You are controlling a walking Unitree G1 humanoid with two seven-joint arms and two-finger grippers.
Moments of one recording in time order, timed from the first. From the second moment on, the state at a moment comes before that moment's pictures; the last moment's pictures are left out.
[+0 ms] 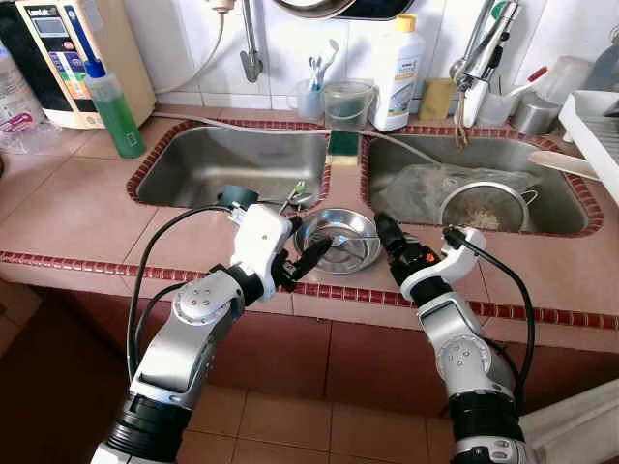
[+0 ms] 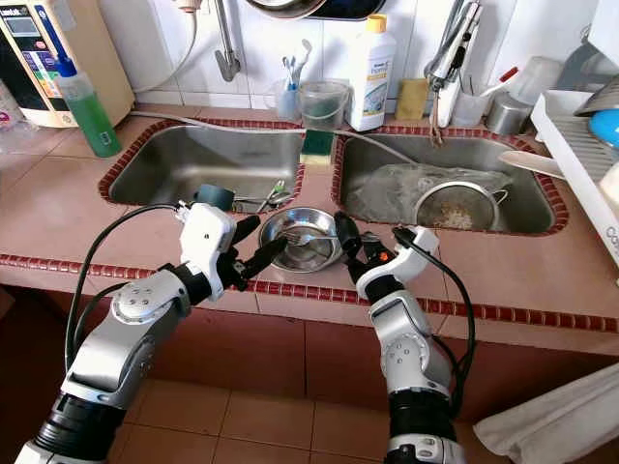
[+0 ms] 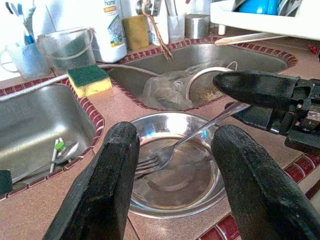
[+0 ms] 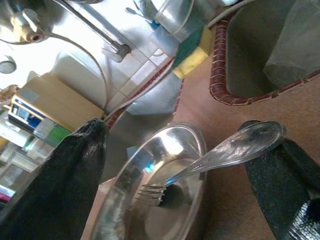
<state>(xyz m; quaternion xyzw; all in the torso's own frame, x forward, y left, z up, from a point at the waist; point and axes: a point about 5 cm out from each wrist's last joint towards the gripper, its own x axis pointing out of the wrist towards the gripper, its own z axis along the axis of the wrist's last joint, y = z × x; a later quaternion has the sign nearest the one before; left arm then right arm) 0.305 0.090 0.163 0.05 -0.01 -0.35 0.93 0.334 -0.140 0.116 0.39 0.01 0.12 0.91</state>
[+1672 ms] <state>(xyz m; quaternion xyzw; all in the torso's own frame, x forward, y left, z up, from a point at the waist) 0.305 0.088 0.164 0.05 -0.01 -0.36 0.93 0.337 -0.133 0.126 0.22 -0.01 0.13 0.97</state>
